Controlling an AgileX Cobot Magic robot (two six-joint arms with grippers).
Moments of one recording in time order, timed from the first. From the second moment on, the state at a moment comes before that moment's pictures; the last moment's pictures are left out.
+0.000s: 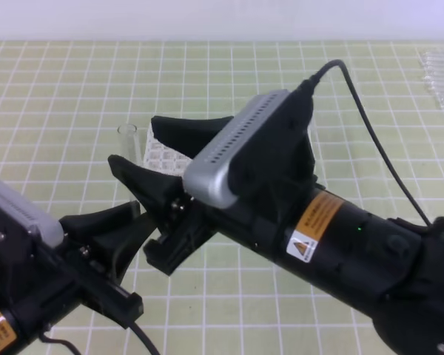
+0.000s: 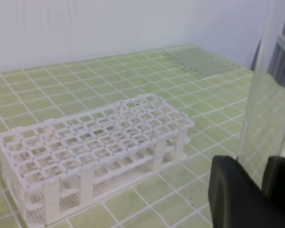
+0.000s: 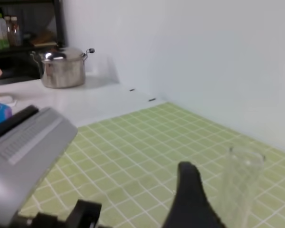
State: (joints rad) left arm -0.69 0.91 -0.33 0.17 -0.36 -0.23; right arm 1.05 1.37 -0.89 0.09 -0.46 -0.09
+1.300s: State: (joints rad) left arm -0.69 0.91 -0.33 0.34 -0.44 -0.38; right arm 1.03 1.45 -0.93 0.11 -0.51 -0.07
